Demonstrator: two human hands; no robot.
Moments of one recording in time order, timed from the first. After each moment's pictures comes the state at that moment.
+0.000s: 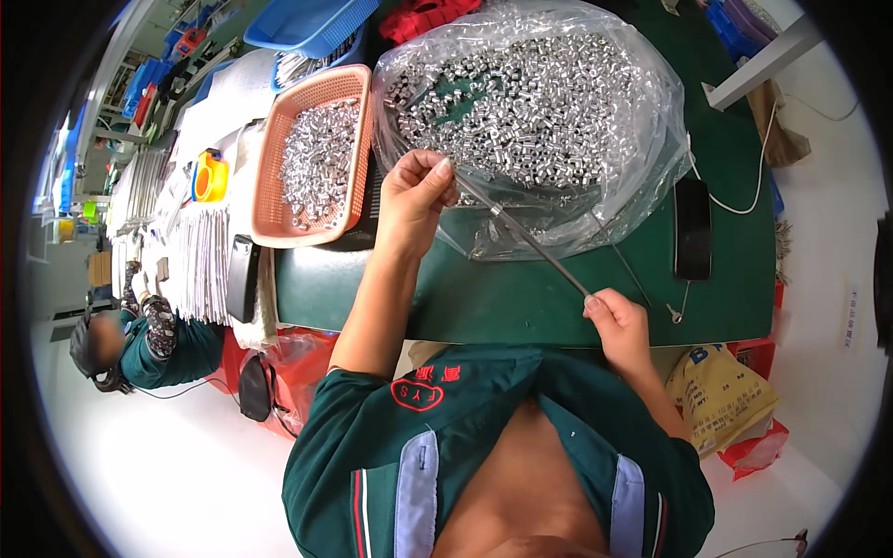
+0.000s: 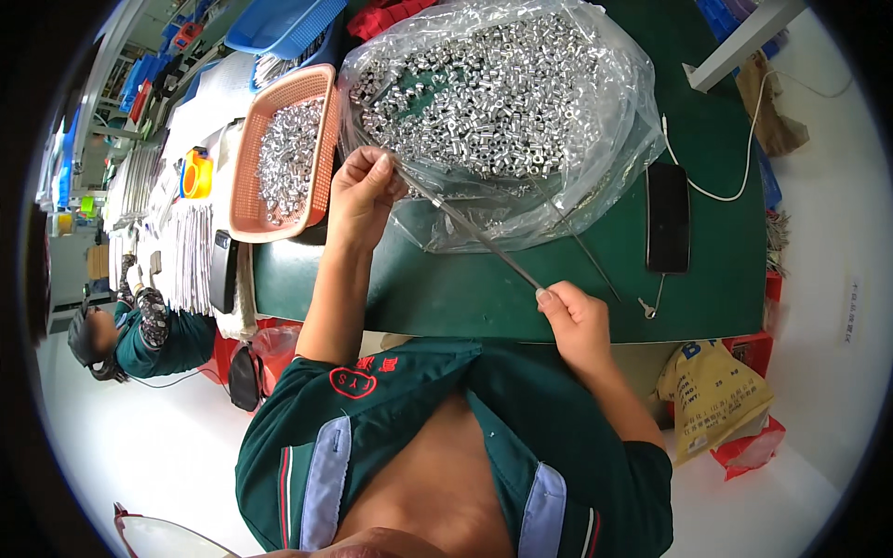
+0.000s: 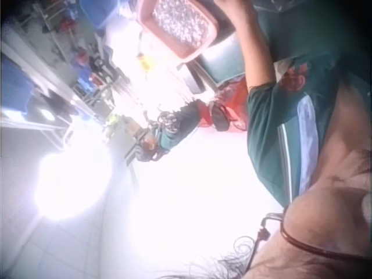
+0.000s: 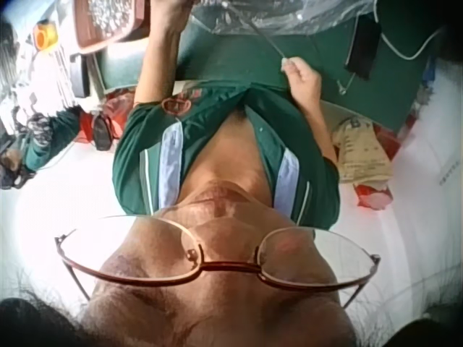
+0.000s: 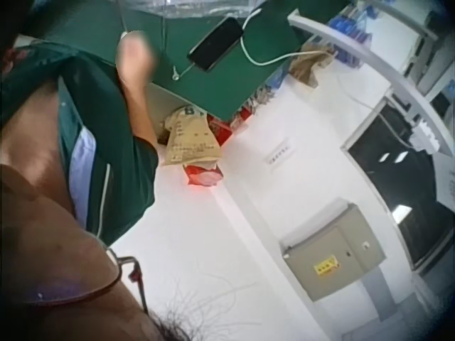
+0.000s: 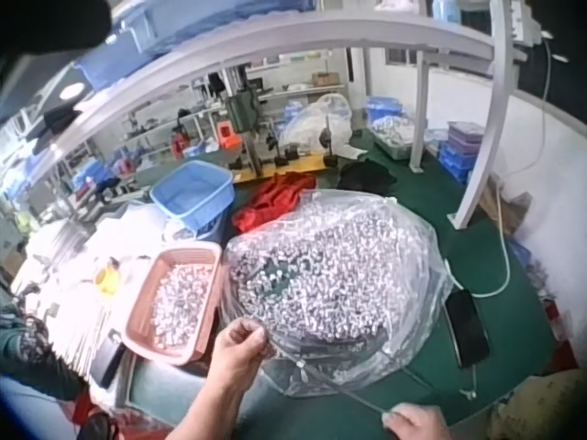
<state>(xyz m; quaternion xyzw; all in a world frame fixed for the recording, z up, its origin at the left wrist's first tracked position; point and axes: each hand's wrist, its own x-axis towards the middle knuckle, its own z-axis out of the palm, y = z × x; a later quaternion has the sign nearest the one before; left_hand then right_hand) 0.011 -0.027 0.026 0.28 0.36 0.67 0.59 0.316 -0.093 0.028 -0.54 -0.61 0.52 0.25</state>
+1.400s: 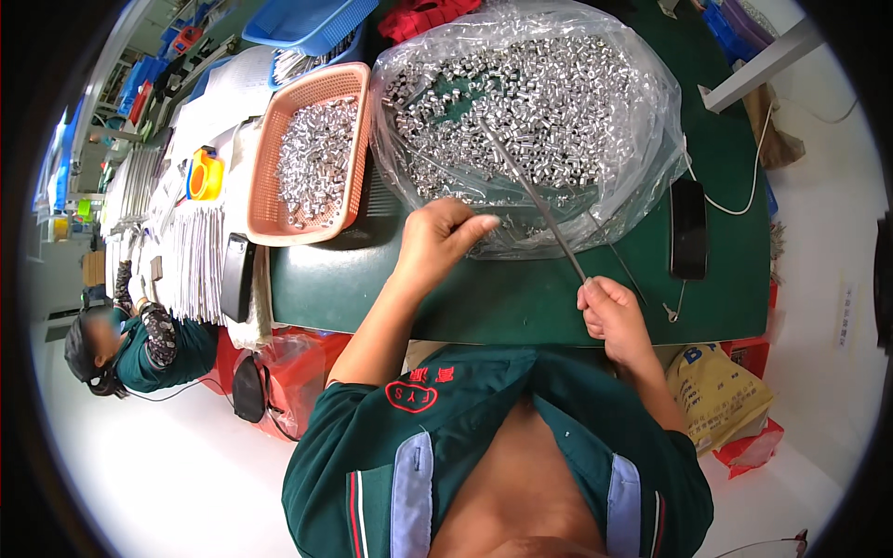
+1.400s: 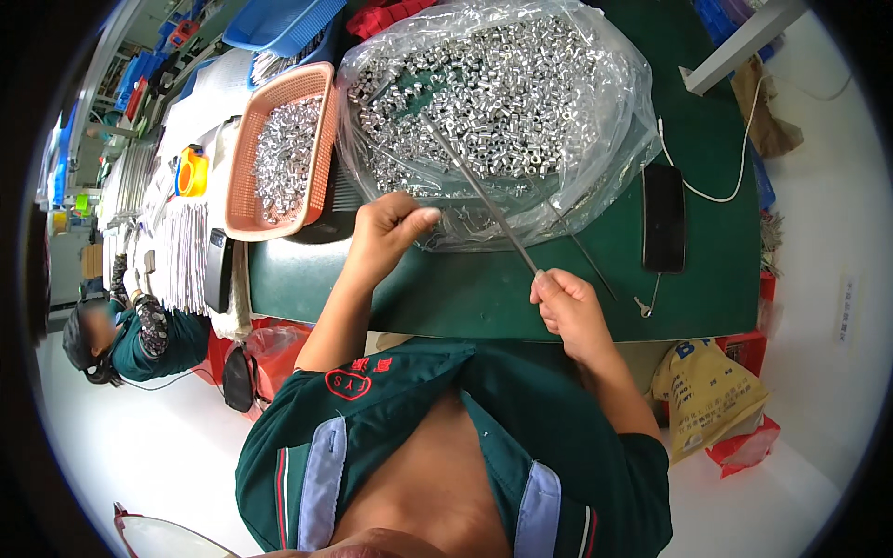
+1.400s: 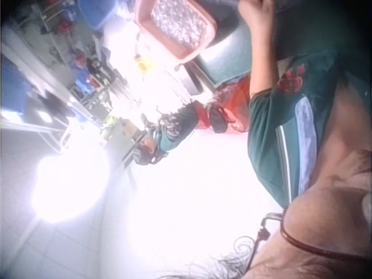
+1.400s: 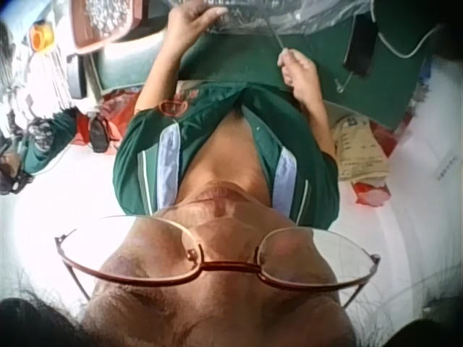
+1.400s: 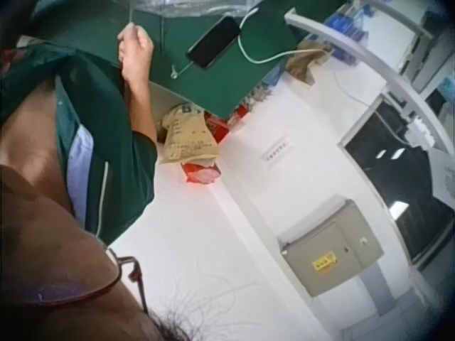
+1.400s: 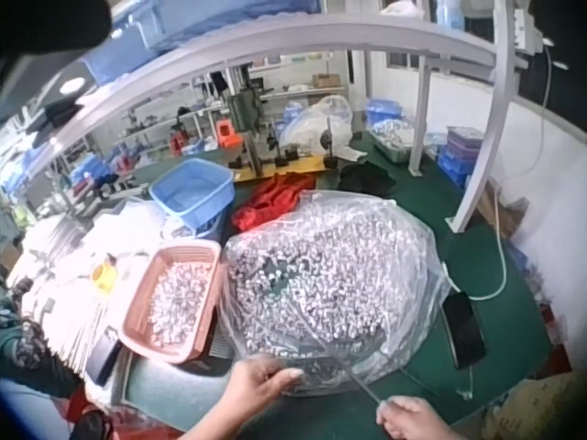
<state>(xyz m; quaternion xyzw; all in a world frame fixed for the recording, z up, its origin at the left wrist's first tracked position) 0.032 -0.062 0.038 0.61 0.64 0.34 0.33 0.313 -0.078 0.030 -0.46 -0.33 0.79 0.25</state>
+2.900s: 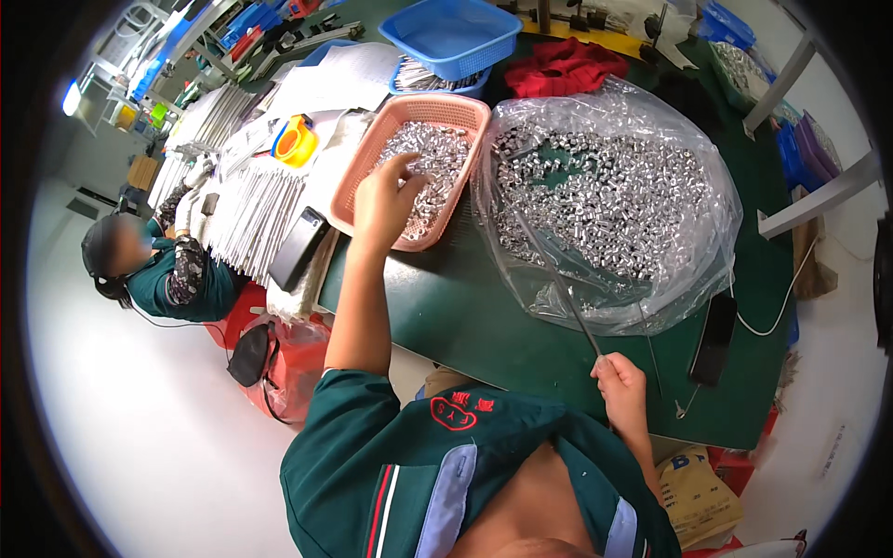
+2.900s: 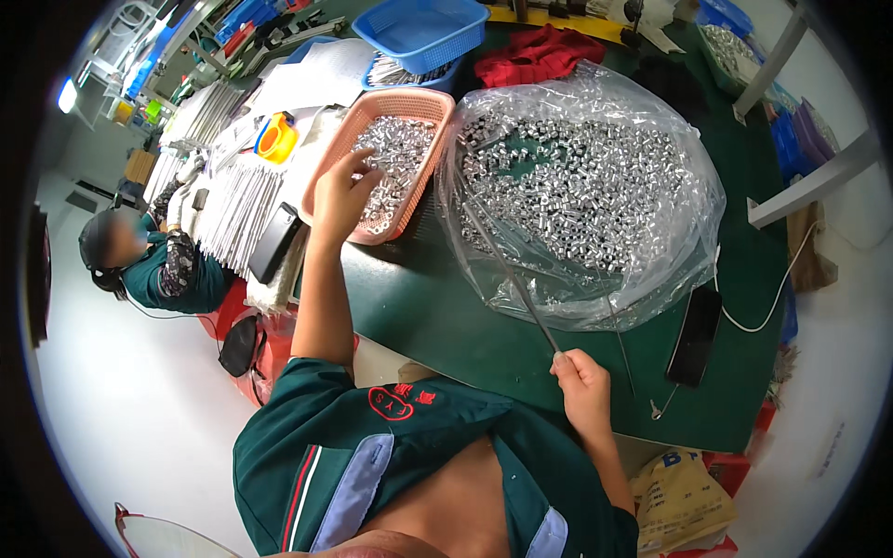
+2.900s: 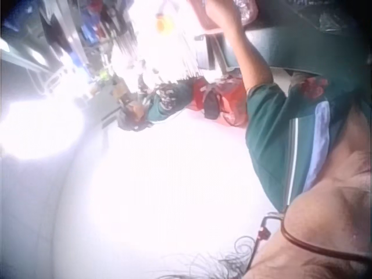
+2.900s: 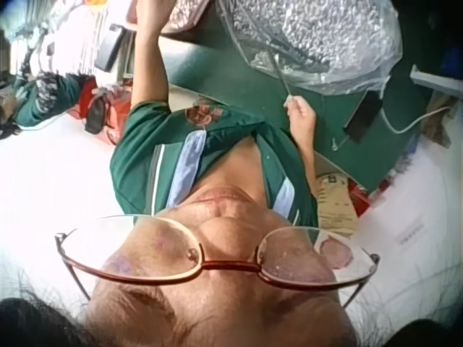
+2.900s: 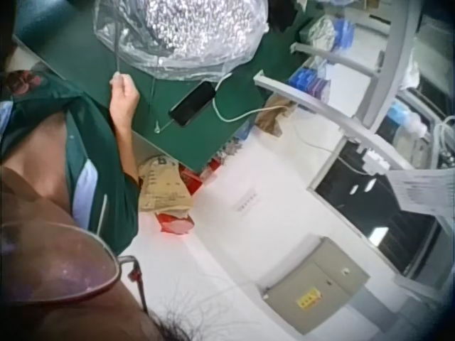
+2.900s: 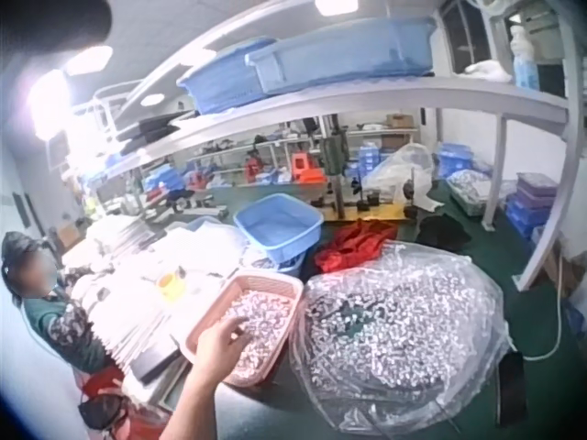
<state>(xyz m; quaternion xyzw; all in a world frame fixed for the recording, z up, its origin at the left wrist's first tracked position) -0.115 -0.060 0.086 0.50 0.79 0.35 0.02 0.287 -0.078 0.025 -0.50 -0.55 0.63 0.22</state>
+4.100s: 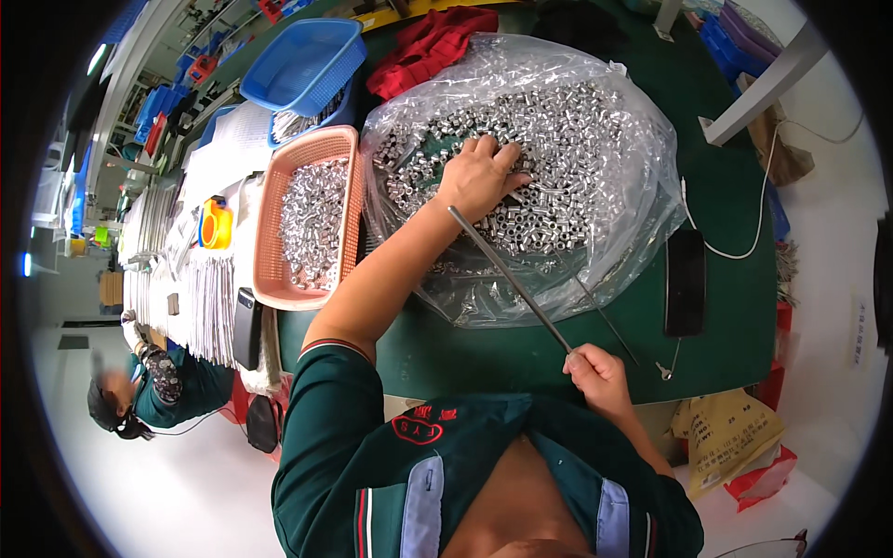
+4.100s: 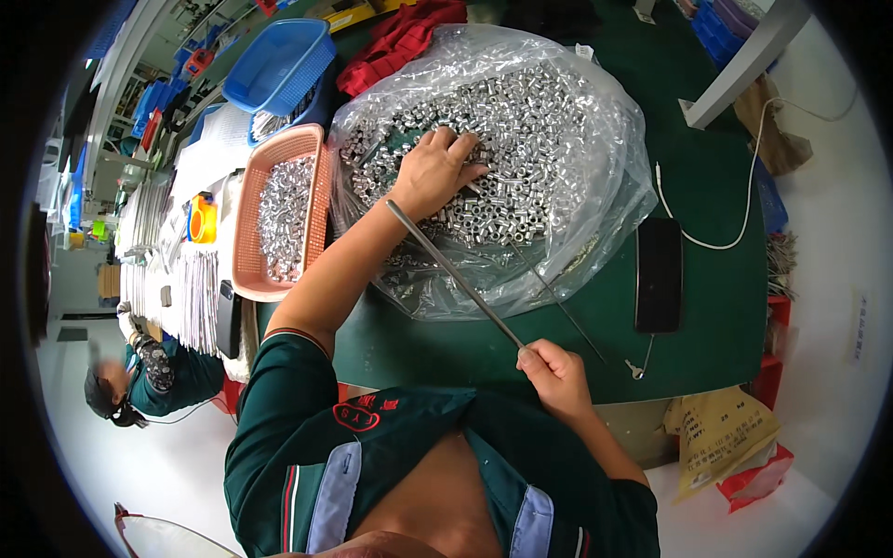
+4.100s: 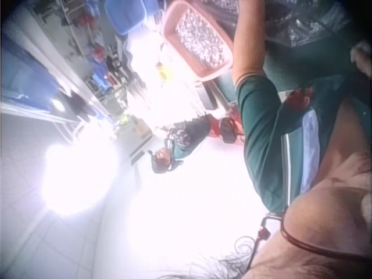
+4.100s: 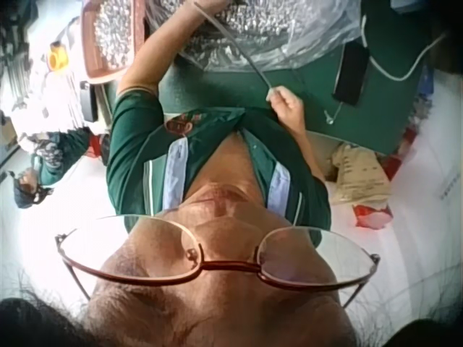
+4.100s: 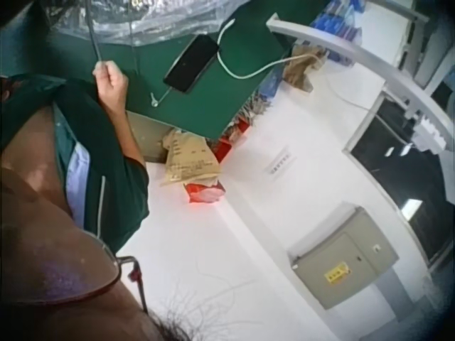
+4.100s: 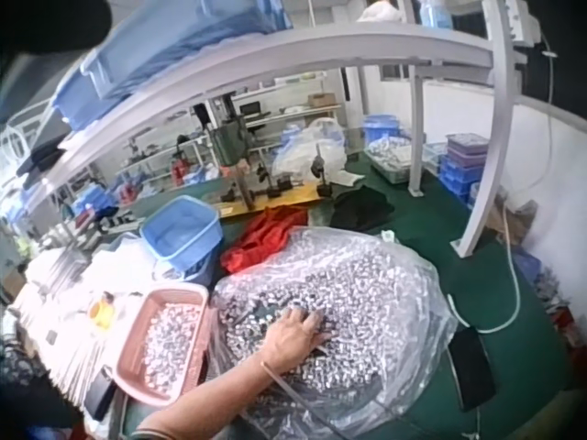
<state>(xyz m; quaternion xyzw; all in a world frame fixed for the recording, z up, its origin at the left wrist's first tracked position) 0.047 0.121 0.003 0.80 0.56 0.19 -0.04 0.325 -0.075 0.007 -0.48 -0.51 0.66 0.26</state>
